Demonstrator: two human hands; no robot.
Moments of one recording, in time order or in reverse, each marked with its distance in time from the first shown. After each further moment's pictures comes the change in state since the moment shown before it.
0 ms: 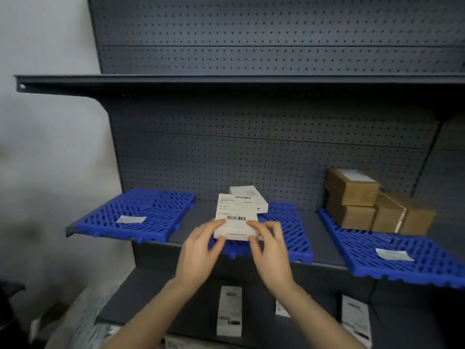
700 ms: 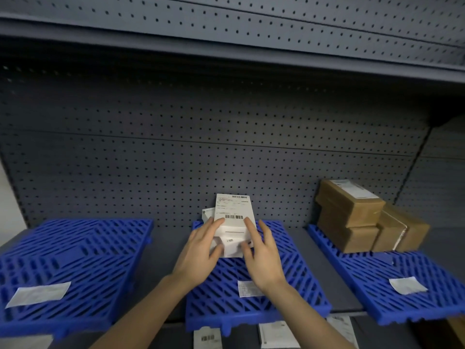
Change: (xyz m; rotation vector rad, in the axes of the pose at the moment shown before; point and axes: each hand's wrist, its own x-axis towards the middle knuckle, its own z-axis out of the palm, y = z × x) left_hand 0.156 -0.116 0.114 -0.085 -0.414 0.046; right_hand 0.139 0.098 0.076 -0.270 -0.090 0.270
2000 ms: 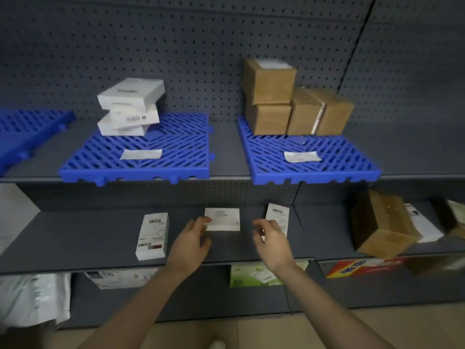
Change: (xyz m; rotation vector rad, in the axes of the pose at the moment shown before) left_hand -0.181 0.146 0.273 -0.028 -0.085 -0.267; right_hand -0.218 0.284 -0.101 0.027 -0.180 0.224
